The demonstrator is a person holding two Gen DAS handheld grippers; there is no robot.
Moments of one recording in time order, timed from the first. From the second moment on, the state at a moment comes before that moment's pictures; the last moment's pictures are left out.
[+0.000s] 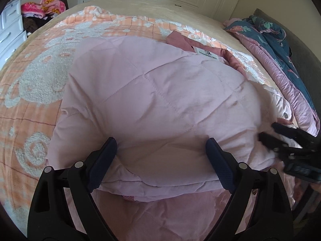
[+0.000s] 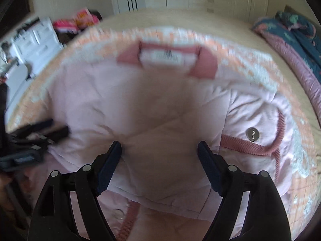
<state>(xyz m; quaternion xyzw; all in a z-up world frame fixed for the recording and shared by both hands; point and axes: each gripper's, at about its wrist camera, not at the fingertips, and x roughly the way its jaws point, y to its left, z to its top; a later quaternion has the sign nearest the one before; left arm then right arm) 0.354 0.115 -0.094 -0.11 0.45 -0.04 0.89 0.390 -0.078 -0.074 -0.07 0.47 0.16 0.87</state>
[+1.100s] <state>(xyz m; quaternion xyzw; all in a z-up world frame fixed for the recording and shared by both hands) 0.330 0.106 -0.044 -0.11 0.43 -0.06 0.89 0.323 -0.118 -0.038 0.03 0.42 0.15 0.89</state>
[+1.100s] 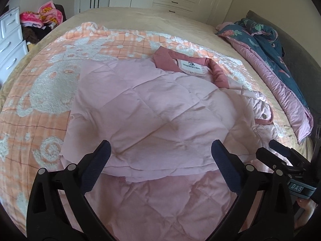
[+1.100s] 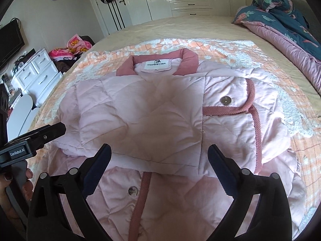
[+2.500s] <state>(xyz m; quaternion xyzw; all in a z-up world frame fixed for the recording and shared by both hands) 0.233 0.083 0.071 -0.10 0.34 -0.08 0.93 0.228 -0.167 0.077 0.04 0.34 0.14 0.93</state>
